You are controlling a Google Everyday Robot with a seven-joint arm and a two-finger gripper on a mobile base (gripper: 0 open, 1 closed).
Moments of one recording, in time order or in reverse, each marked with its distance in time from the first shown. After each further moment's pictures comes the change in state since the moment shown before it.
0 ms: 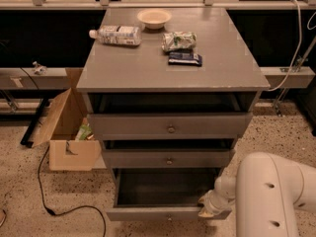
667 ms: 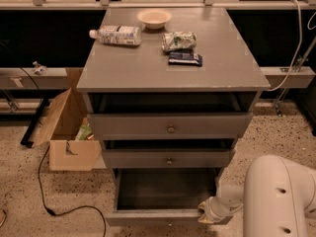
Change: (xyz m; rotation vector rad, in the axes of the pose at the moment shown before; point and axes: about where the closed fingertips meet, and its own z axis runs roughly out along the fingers) arm -0.005 0.025 0.003 0.026 -0.030 0.006
